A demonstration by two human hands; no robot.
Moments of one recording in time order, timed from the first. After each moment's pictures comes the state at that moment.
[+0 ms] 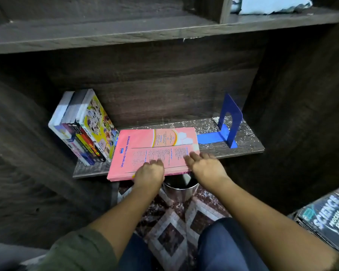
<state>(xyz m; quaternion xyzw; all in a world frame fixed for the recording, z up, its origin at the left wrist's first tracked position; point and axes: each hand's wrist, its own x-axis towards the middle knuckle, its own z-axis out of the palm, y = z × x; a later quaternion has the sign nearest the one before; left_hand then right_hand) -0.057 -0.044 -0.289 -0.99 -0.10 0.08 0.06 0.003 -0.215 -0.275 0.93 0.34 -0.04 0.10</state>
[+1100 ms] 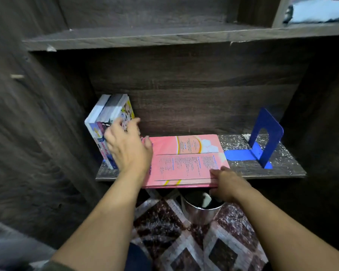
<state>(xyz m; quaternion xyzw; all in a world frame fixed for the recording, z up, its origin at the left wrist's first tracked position) -0.067 0.035 -0.218 -0.86 -0.32 -0.38 -0.11 0.015 -0.190 -0.277 0.96 0.20 -0.21 -0.06</state>
